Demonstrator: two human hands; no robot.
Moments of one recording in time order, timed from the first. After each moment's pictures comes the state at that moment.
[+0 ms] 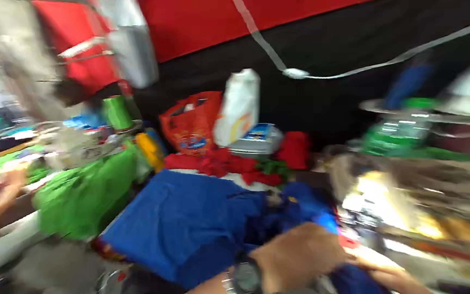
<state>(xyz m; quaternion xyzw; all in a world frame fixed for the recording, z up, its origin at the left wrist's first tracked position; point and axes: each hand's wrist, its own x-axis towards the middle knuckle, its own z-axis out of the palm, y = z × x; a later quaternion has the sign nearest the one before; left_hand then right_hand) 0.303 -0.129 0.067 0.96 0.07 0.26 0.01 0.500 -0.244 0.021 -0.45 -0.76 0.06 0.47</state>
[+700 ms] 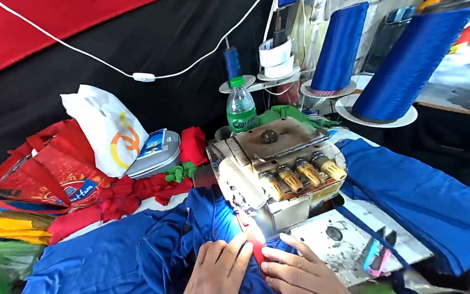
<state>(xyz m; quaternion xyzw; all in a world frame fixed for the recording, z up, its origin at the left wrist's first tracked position) 0.312 -0.132 0.046 0.97 0.09 0.22 -0.02 0.502 -0.255 -0.030 -0.44 -0.74 -0.17 0.48</state>
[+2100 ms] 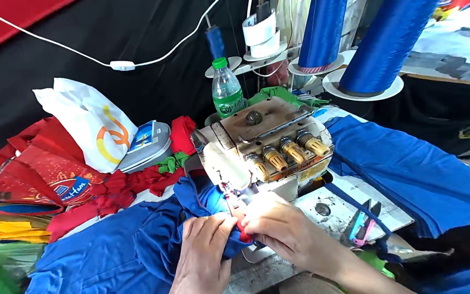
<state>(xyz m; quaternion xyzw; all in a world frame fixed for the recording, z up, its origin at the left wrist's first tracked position) 0.320 -0.120 0.036 0.94 0.11 0.32 -0.01 0.516 -0.226 0.008 -0.45 -0.73 -0.09 0.51</state>
